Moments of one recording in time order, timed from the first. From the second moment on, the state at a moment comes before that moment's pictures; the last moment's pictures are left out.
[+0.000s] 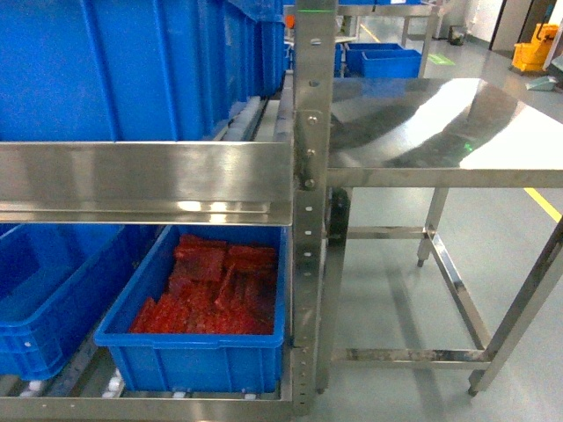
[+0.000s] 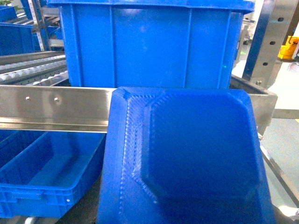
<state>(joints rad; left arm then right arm) 0.00 0.01 0.01 -0.01 0.00 0.00 0.00 0.00 0.01 -0.01 0.00 0.00</state>
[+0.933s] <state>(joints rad) 0.00 0.01 0.01 -0.01 0.00 0.00 0.00 0.00 0.01 -0.01 0.00 0.00</state>
